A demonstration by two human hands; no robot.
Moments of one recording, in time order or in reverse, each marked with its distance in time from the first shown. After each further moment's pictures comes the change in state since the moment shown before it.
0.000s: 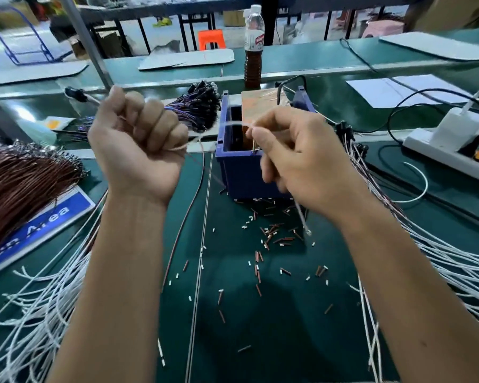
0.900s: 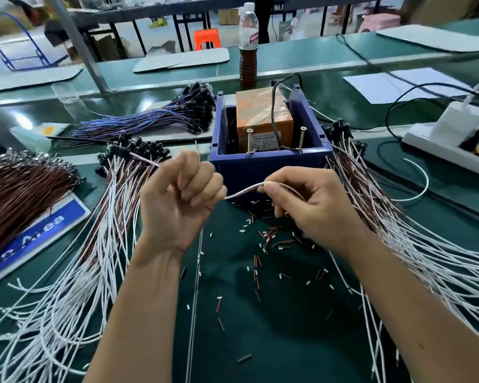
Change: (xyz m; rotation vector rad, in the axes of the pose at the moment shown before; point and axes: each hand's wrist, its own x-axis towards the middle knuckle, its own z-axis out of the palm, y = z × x) left_hand -0.030 -0.051 -0.027 0.113 -0.202 -0.233; right_hand -0.032 0.073 0.006 0.163 -0.042 -0.100
